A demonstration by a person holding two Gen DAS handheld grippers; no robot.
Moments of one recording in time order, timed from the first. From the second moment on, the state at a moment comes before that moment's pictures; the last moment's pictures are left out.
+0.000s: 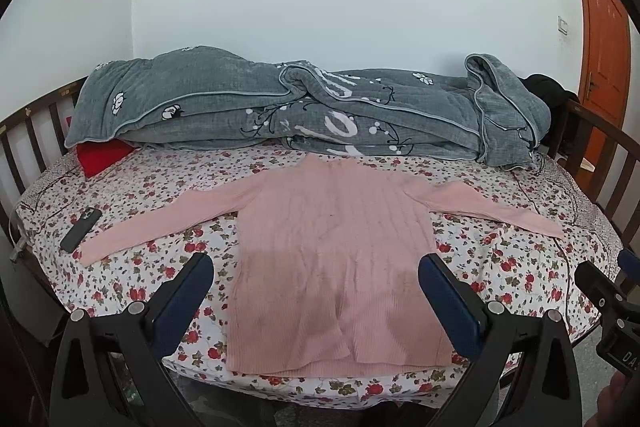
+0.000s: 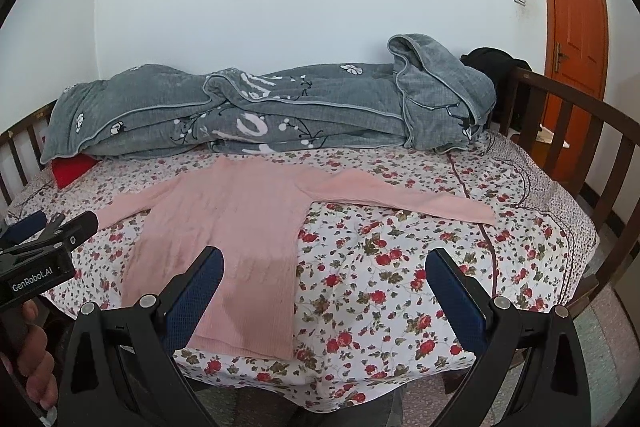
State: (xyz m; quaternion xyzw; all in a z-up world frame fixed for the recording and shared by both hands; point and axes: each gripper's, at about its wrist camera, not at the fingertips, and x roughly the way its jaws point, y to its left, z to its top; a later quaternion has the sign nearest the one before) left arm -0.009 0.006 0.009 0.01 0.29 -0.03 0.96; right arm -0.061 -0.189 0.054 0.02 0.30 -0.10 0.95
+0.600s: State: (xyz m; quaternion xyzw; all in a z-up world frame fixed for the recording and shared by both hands) left arm -0.010 0.005 0.009 0.01 0.29 -0.03 0.96; right arm -0.064 -0.181 0.056 0.02 0.30 -0.10 0.95
